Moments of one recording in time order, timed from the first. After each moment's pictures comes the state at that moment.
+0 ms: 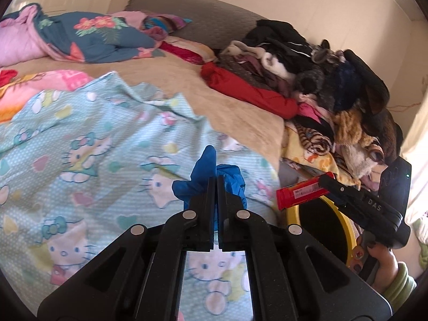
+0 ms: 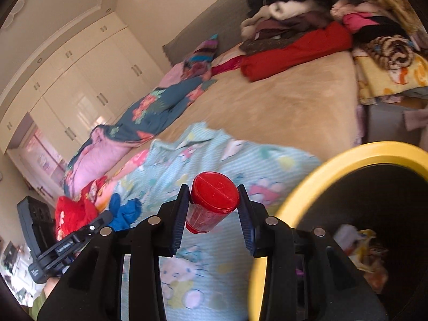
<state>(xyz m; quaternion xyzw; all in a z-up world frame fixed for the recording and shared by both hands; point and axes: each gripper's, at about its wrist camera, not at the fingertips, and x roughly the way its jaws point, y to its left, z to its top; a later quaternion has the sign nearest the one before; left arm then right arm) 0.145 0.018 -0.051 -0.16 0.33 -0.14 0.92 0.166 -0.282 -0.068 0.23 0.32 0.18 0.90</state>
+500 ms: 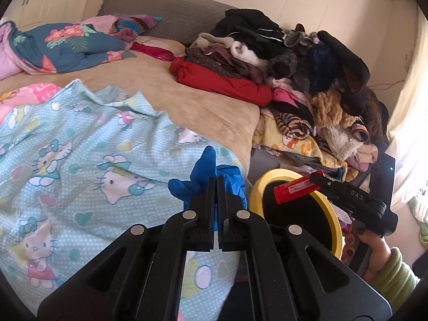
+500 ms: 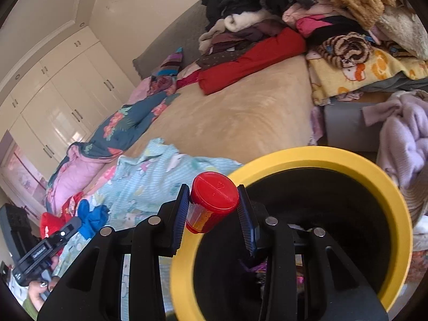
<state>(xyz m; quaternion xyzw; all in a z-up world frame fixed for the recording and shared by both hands) 0.135 -0.045 -0.040 -0.12 0.33 -0.19 0.92 0.145 -0.366 -0.081 0.24 0.32 0.11 0.91</state>
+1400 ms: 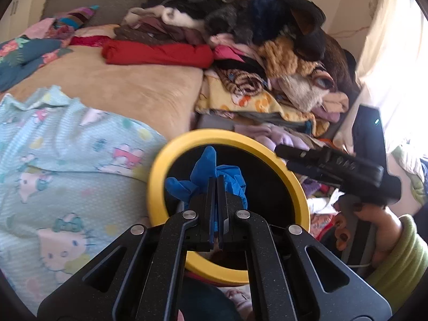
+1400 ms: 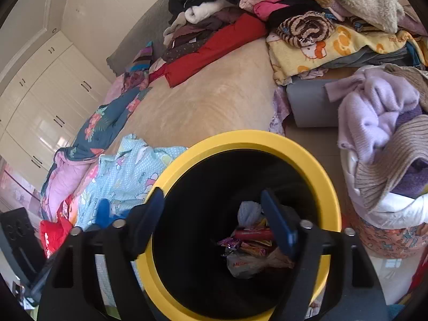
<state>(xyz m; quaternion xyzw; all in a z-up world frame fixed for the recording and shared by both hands) 0.124 -0.191 -0.062 -0.04 0.37 -0.30 0.88 0.101 -0.436 -0.082 0.28 0.37 0.07 0.88</state>
